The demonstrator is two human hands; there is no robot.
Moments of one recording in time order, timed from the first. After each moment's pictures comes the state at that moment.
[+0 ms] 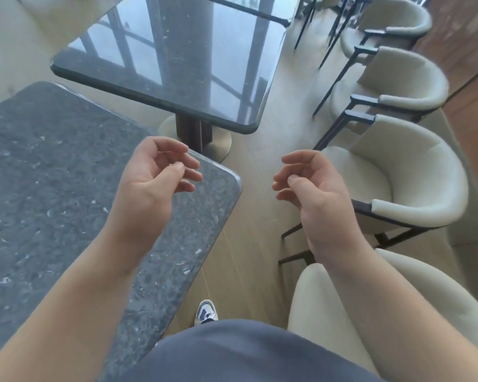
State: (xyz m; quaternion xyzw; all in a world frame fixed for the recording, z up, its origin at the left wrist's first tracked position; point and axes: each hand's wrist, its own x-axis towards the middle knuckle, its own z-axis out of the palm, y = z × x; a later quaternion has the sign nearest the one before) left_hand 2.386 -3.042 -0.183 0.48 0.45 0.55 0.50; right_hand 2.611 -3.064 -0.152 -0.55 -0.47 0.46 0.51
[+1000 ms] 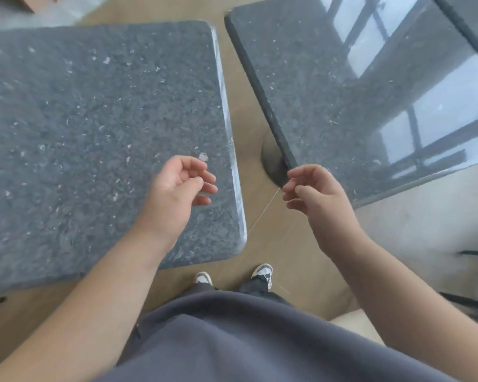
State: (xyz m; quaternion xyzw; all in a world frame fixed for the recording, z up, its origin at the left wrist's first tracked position) left_hand 2.506 -2.845 -0.249 0.10 0.69 0.65 0.30; right_hand 2.656 -2.661 -0.249 -0.39 -0.63 0.66 0.13
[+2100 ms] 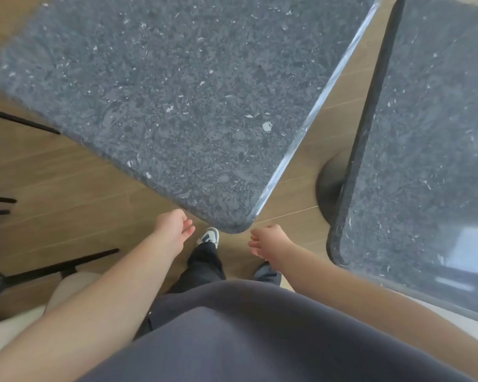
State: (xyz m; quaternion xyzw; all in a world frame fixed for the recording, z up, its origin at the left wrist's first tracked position) left_hand 2.602 -2.893 -0.448 -0.58 0.52 0.59 0.19; right_hand 2.626 -2.672 -0.448 -0.45 -0.55 0.58 -0.40
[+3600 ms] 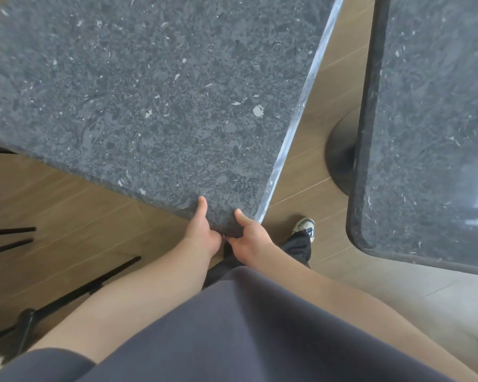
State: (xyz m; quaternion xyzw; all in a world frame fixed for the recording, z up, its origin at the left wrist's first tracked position) left_hand 2.585 -2.849 -0.504 -0.57 0.36 0.71 0.21; right_hand 2.611 -2.748 -0.471 -0.60 -0.13 0.77 -0.20
